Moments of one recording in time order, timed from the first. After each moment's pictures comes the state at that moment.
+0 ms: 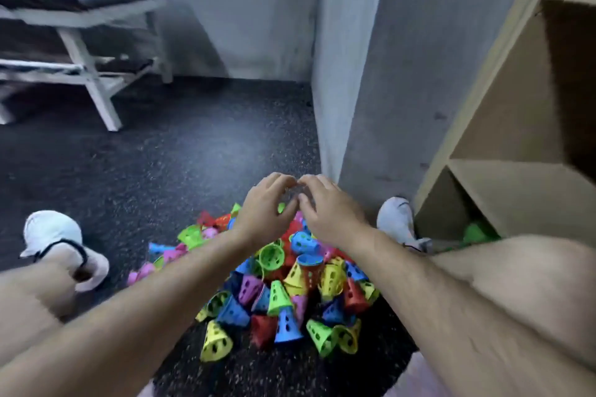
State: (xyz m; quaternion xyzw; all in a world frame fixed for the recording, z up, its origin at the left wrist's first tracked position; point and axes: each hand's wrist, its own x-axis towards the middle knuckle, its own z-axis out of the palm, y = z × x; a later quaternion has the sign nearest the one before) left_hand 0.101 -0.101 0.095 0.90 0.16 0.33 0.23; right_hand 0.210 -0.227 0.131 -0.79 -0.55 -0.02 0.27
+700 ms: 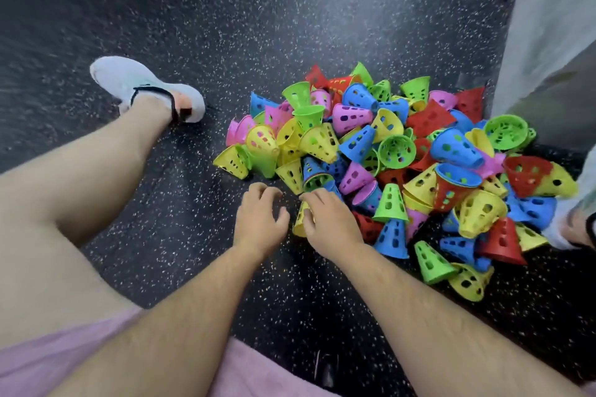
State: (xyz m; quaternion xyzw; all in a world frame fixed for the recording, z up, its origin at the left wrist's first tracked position) left_hand -0.114 -0.105 -0.157 0.76 0.60 0.07 0.24; right_hand 0.043 -0.159 -0.164 -0.69 -0.66 0.24 0.17
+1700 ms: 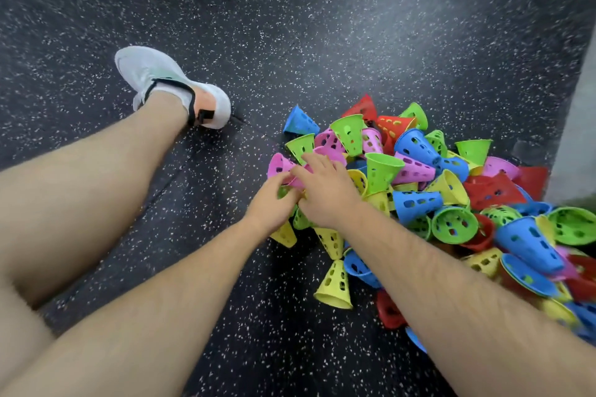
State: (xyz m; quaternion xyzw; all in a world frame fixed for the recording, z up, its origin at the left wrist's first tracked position) left_hand -0.129 0.038 -0.188 0.59 0.60 0.17 0.51; right_hand 0.010 0.029 -0.142 -0.61 -0.77 0.16 -0.03
